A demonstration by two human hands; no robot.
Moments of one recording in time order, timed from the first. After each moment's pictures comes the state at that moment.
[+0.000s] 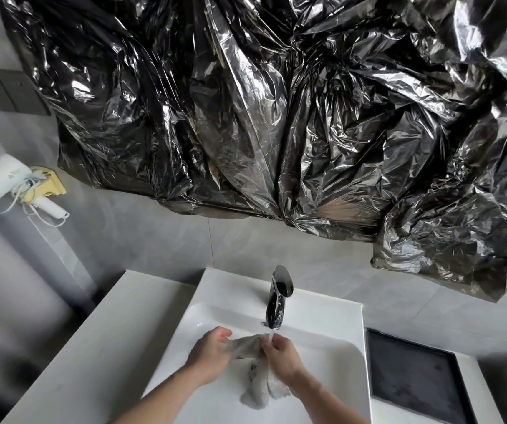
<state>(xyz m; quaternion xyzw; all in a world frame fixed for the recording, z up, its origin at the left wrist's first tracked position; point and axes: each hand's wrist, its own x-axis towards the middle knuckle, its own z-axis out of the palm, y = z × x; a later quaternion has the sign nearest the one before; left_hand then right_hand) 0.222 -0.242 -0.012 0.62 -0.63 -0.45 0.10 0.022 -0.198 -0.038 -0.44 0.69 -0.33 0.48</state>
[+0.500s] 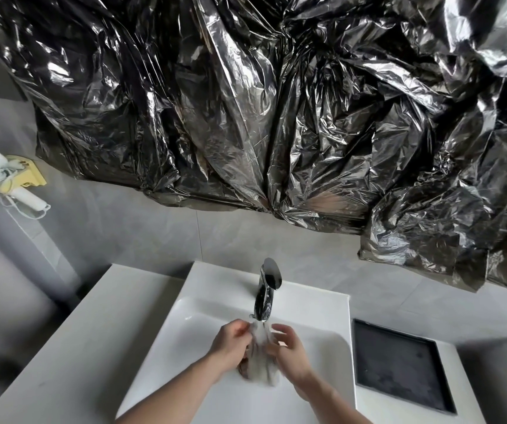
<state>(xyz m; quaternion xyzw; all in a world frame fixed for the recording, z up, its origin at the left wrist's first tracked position) 0.152 -0.232 -0.011 0.57 -0.53 -0.59 0.20 -0.009 -0.170 -0.024 -0.31 0.67 -0.41 0.54</state>
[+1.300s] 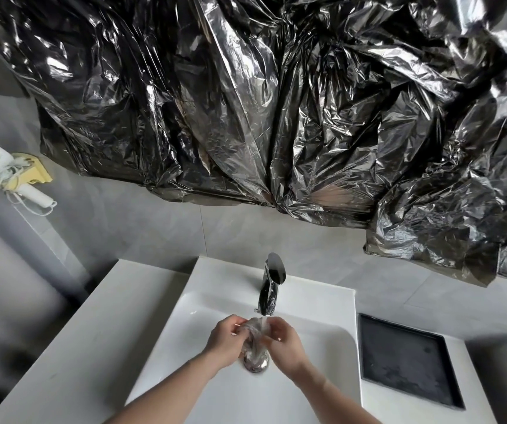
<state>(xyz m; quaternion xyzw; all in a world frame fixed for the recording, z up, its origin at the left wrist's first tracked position) 0.173 -0.237 -0.023 0.60 -0.56 -0.54 0.18 0.009 -0.181 -0.019 -0.42 0.68 -0.38 0.47</state>
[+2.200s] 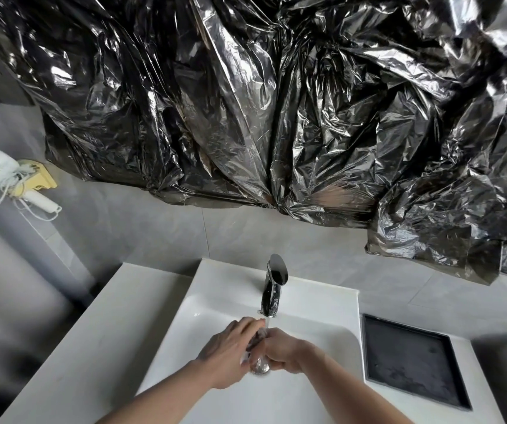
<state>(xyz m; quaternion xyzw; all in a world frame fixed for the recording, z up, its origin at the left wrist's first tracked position) 0.191 -0.219 0.012 0.40 -0.89 -0.21 0.00 0.019 -0.196 0.028 -0.38 0.63 -0.14 0.67</state>
